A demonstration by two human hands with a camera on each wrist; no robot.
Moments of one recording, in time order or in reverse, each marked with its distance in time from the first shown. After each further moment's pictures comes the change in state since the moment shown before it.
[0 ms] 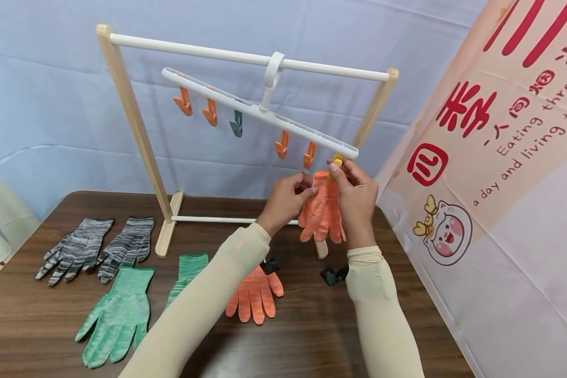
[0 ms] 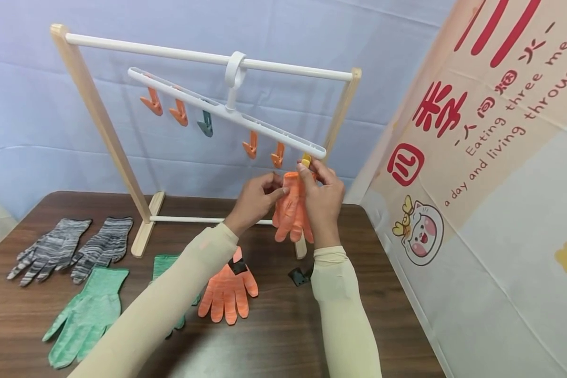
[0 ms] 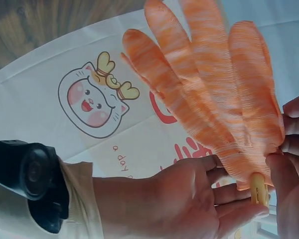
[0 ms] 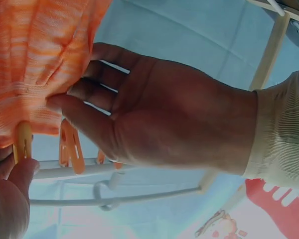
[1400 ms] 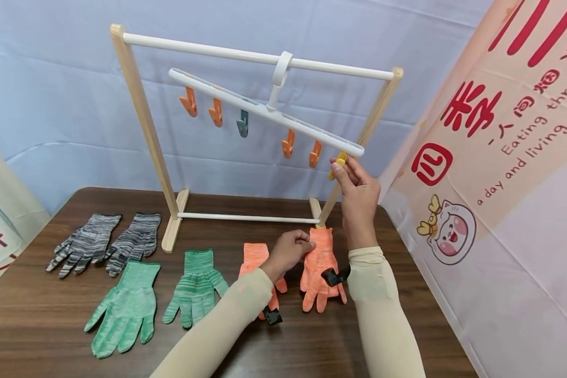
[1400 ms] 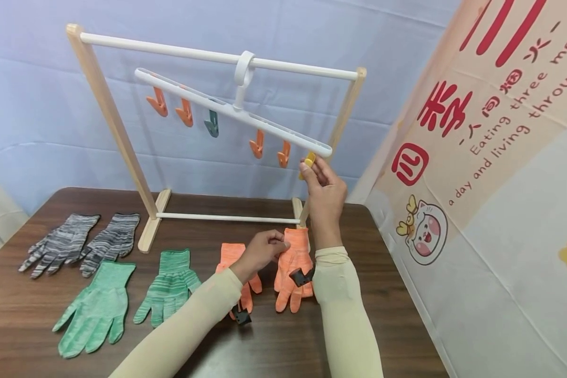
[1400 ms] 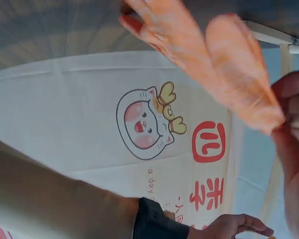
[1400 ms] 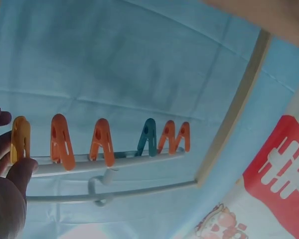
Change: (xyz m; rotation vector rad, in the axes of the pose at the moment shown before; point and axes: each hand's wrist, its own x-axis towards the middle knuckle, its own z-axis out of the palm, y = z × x) left_hand -0.087 -0.053 0.048 -0.317 -0.130 -0.533; right_hand -0.005 -0.003 0.003 0.159 0.026 0.061
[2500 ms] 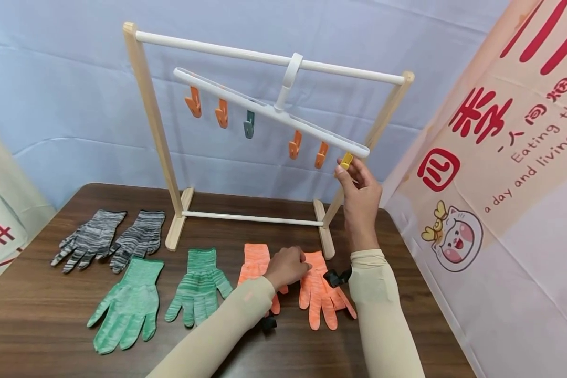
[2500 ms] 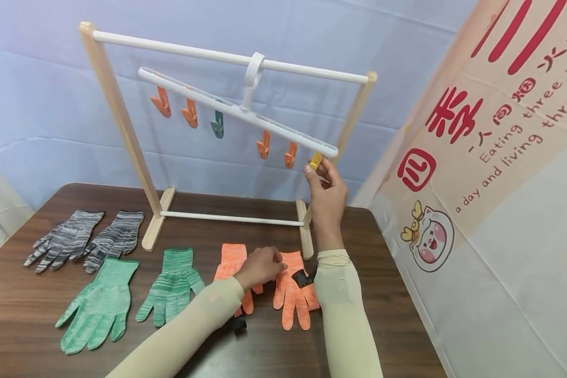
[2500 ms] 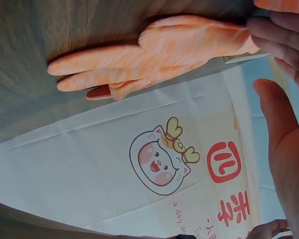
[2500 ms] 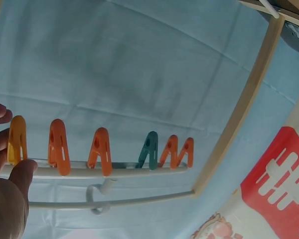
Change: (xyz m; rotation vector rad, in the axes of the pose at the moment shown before) left_hand -0.019 -0.011 -0.003 0.676 -0.011 -0.025; right_hand -0.001 0.002 0.007 -0.141 -0.002 0.006
